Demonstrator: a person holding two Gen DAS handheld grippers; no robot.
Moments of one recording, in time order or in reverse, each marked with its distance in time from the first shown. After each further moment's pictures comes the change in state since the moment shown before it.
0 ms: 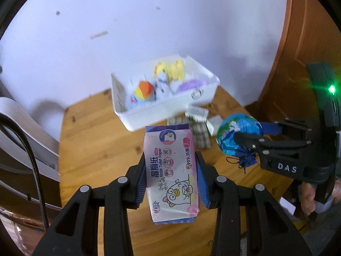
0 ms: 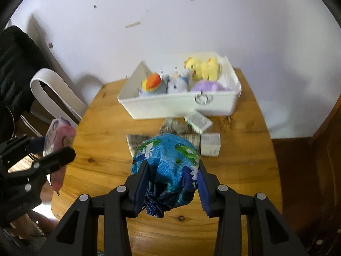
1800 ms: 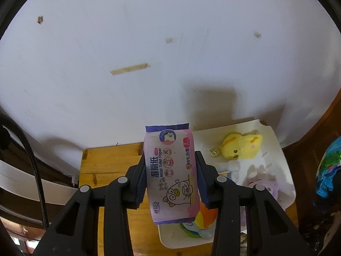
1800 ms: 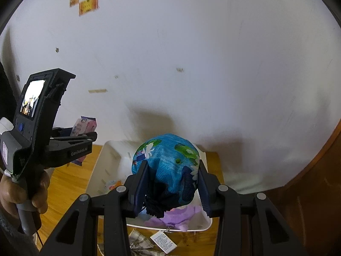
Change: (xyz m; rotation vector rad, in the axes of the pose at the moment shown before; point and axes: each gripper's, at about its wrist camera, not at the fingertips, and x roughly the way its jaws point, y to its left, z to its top) left arm 0.170 0.129 0.236 -0.191 0.060 0.201; right arm 0.045 0.009 0.243 -0.144 -0.214 -0.178
